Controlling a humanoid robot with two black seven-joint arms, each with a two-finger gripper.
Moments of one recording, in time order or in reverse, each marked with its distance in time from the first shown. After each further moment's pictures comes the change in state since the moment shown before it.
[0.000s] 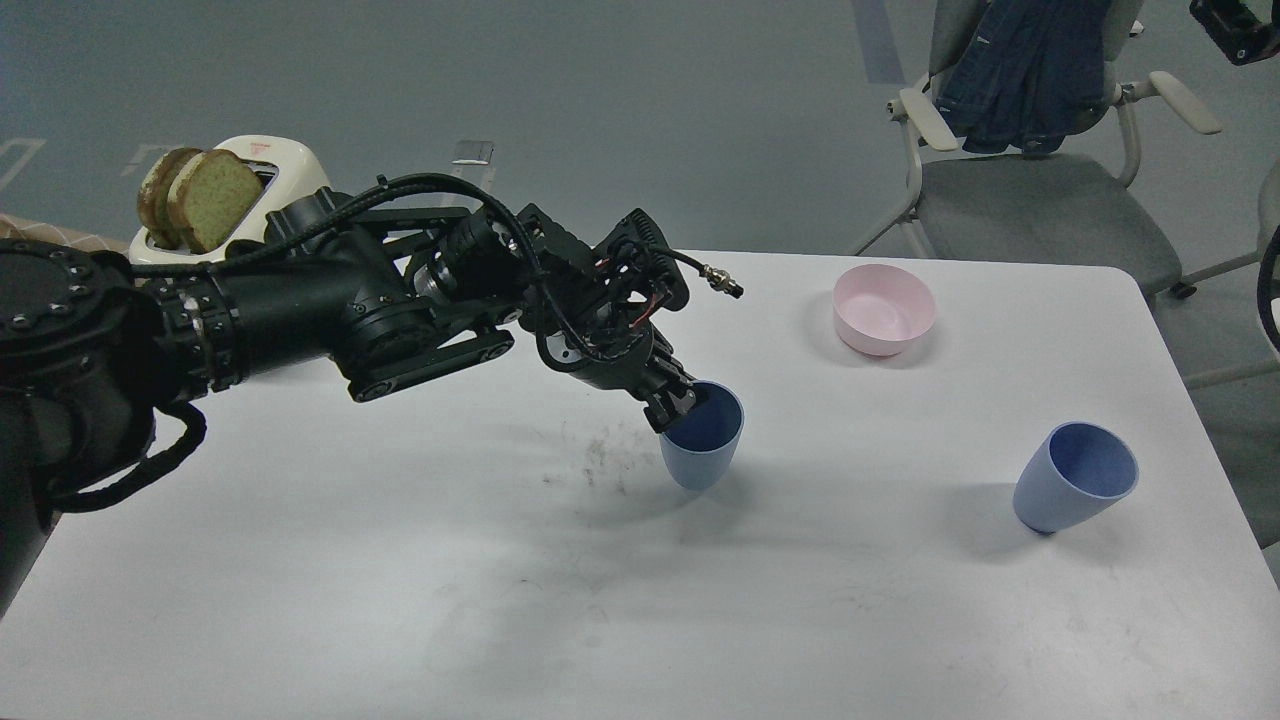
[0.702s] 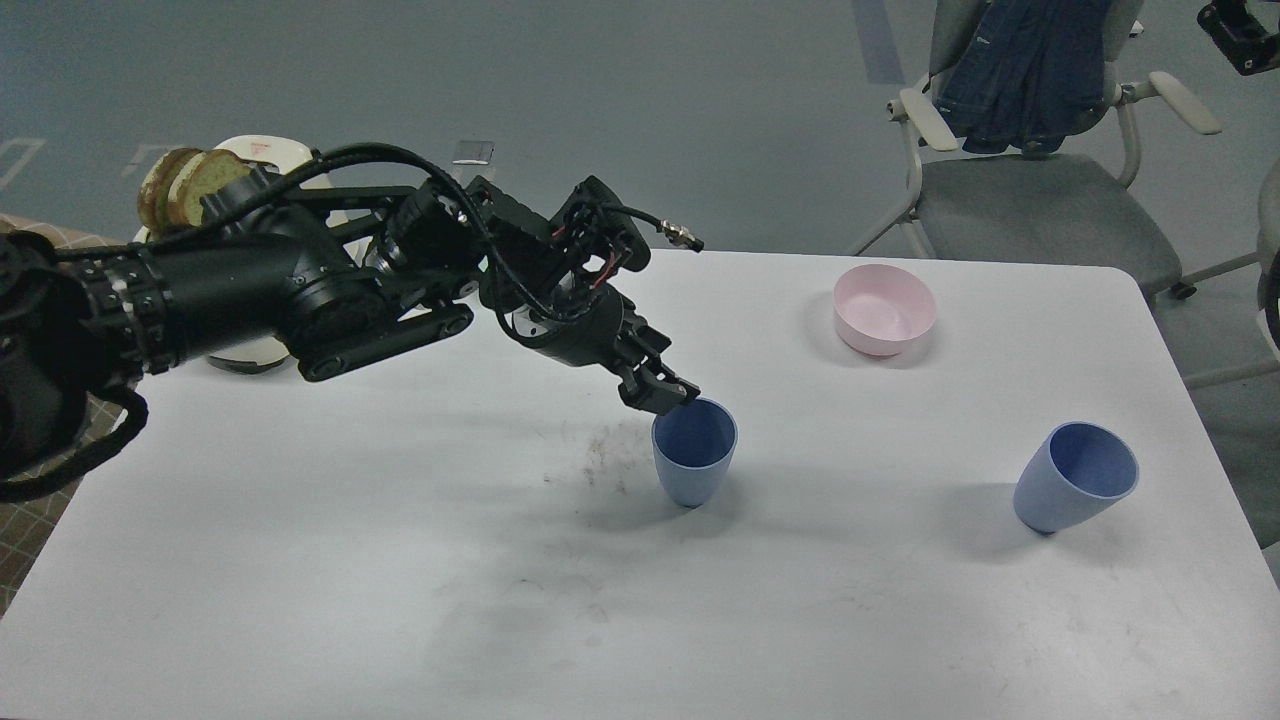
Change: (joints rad) left arm -0.072 0.121 -0.011 -0.073 -0.176 0.000 0.000; right arm -0.026 -0.025 0.001 0.004 0.002 0.000 0.002
